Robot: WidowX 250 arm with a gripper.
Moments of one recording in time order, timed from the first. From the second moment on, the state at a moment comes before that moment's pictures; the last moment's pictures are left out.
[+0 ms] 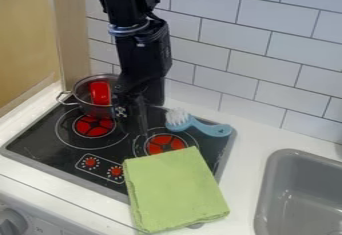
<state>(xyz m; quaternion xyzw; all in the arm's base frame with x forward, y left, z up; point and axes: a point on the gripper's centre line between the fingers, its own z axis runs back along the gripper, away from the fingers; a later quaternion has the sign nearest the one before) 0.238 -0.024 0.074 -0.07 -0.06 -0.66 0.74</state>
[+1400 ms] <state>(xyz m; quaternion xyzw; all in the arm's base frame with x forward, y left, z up) 0.277 0.055 0.088 0.02 -0.12 -0.11 0.99</state>
